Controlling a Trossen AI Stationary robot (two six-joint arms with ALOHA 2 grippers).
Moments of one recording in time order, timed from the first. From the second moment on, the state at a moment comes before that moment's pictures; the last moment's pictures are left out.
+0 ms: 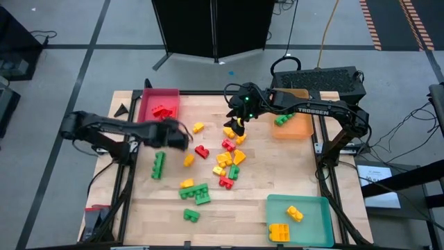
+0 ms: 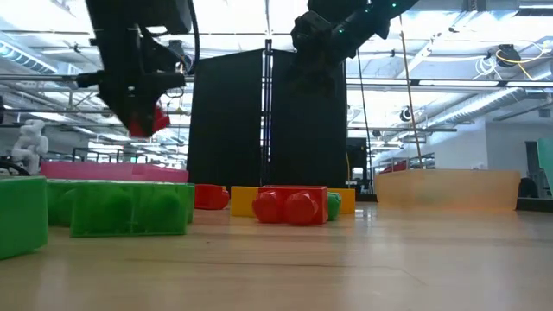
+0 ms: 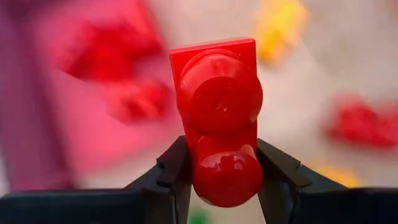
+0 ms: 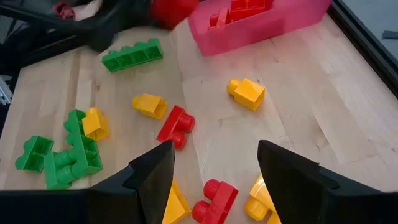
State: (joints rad) left arm 0.00 1.34 0.95 -1.11 -0.50 -1.11; right arm -0.33 1.64 1.37 -0.43 -0.26 0.12
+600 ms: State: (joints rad) left arm 0.70 1.31 0.80 -0.83 -0.40 -0.62; right arm -0.33 1.64 1.37 -0.42 -0.26 0.12
